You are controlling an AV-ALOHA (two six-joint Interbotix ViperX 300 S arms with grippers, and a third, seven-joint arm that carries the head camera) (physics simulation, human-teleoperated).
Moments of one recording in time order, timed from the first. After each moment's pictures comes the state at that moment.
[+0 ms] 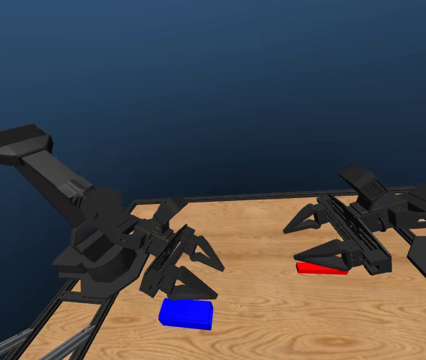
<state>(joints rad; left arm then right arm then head) -0.34 -0.31 0.96 -0.34 -0.25 -0.09 0.15 -0.23 0.89 0.19 -0.36 -0.09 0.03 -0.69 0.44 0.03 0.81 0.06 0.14</state>
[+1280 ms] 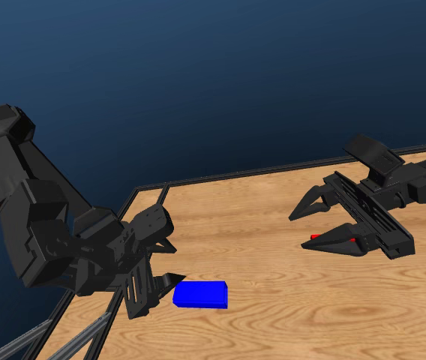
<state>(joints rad) -0.75 -0.26 0.75 0.60 1.13 -1.52 0.17 -0.11 0.83 0.19 -0.36 -0.03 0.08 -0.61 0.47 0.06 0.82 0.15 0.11</state>
